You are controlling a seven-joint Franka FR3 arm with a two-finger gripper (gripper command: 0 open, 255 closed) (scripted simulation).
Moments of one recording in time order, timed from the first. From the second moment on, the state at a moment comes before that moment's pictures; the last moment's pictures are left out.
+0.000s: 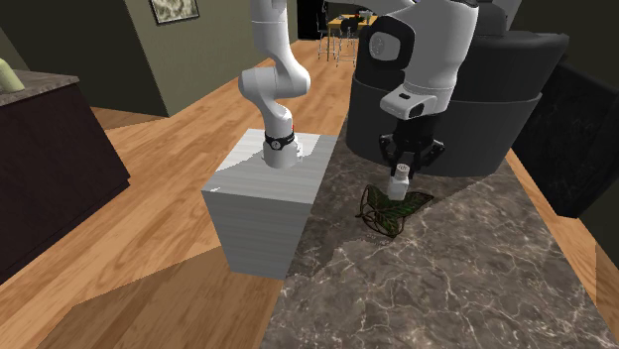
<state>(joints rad) 0.37 0.02 0.49 -2.07 0.01 2.08 0.94</state>
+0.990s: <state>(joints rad) 0.36 0.00 0.49 -2.05 0.02 2.05 0.93</state>
